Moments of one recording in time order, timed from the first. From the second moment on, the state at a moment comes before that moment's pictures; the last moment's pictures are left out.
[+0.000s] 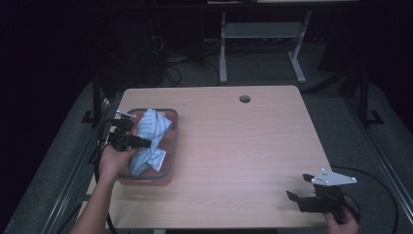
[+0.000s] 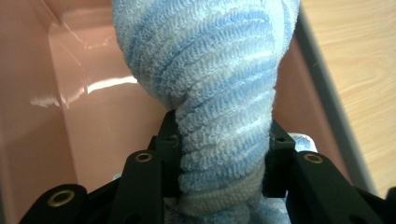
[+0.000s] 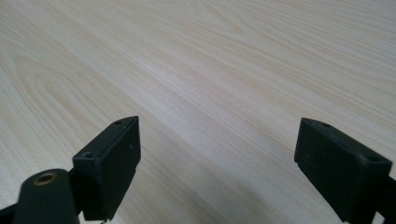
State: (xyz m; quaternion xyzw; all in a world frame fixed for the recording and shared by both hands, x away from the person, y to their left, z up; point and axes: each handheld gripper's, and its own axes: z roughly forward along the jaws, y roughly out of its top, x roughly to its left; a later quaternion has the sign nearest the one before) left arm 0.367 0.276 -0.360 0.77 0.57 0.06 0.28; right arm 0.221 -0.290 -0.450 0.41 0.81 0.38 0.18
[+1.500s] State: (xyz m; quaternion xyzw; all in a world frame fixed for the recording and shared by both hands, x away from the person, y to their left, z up) left arm 0.362 0.234 -0.272 0.77 0.52 0.06 0.38; right arm 0.220 -0.294 -0.448 0.41 0.81 0.38 0.18
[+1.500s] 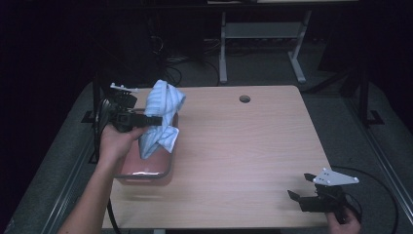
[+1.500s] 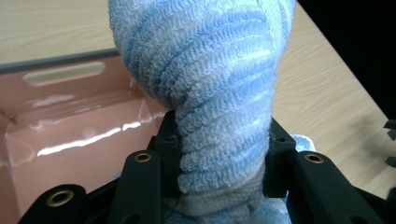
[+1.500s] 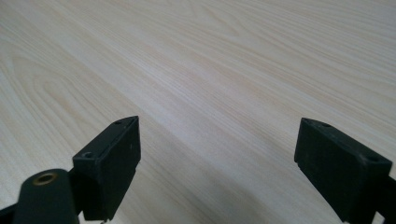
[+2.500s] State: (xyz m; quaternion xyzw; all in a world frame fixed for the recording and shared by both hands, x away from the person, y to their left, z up) left arm 0.376 0.161 -0.278 0.80 0.47 0.03 0.38; right arm 0.221 -0.296 -0.448 0.41 0.81 0.38 0.18
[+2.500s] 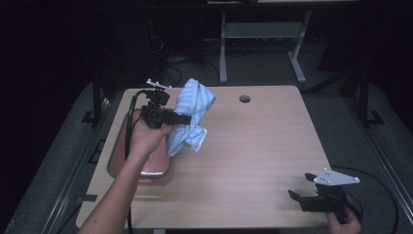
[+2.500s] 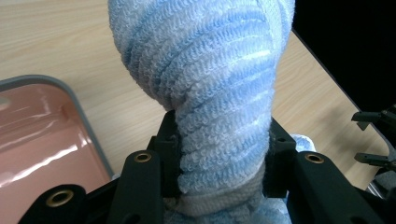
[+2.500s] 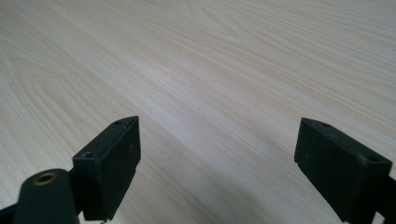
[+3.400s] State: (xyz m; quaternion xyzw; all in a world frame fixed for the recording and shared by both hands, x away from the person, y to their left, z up) left arm 0.395 0.102 -0.303 0.82 0.44 0.00 0.37; right arm 0.221 -0.295 -0.449 0.40 0.81 0.39 0.18
